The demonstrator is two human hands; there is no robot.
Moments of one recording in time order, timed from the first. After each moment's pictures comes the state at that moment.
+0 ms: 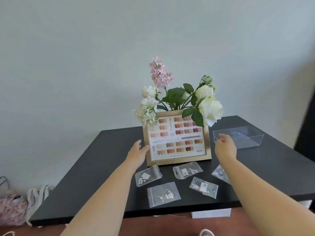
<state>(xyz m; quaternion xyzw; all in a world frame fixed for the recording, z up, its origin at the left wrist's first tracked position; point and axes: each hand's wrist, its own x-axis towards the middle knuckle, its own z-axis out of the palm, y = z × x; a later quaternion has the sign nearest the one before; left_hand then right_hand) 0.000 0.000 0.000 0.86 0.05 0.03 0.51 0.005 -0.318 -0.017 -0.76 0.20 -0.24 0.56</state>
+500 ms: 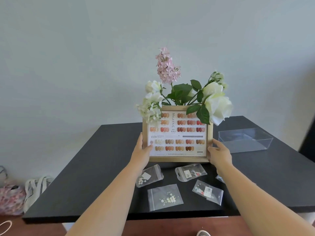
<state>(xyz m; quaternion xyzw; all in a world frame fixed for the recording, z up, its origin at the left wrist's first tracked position) 0.014 -0.018 -0.018 0.77 0.05 0.03 0.64 0.029 -0.300 -0.049 -0.73 0.21 -0.10 0.64</state>
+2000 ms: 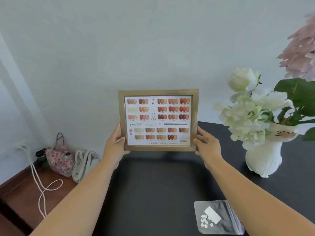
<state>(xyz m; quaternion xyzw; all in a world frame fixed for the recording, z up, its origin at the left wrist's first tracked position) 0.060 0.263 -0.033 0.72 0.21 0.24 0.62 0.163 -0.023 -0.043 -0.76 0.00 -0.01 0.66</state>
